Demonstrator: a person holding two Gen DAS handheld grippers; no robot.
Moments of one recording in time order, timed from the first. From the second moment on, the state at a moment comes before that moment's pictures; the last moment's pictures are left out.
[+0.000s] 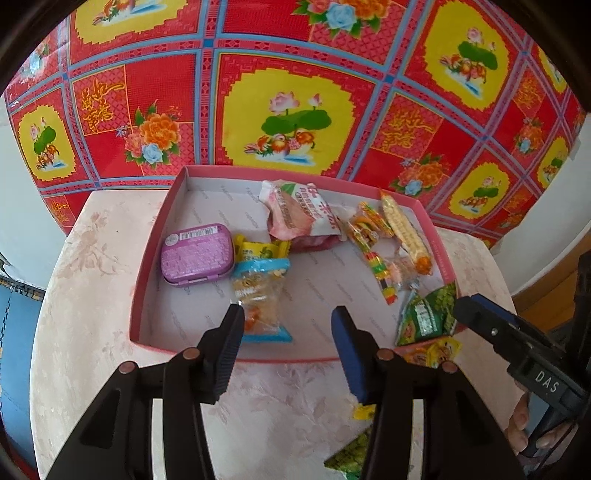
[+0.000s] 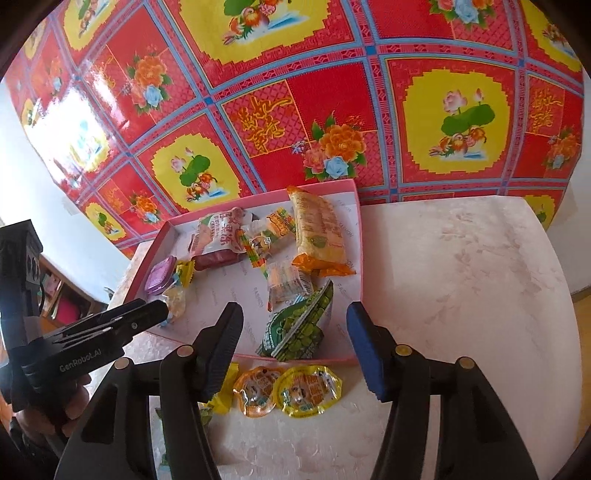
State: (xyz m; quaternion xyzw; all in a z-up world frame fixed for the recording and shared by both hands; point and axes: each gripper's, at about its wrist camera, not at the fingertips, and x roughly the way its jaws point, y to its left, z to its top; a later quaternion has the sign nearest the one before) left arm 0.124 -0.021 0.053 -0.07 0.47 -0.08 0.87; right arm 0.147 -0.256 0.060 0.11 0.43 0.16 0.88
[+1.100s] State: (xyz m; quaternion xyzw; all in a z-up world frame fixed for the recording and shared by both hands) left arm 0.093 -0.081 0.034 -0.01 0.51 -0.12 0.85; right arm 0.111 -0.290 0.043 0.13 0.45 0.13 0.88
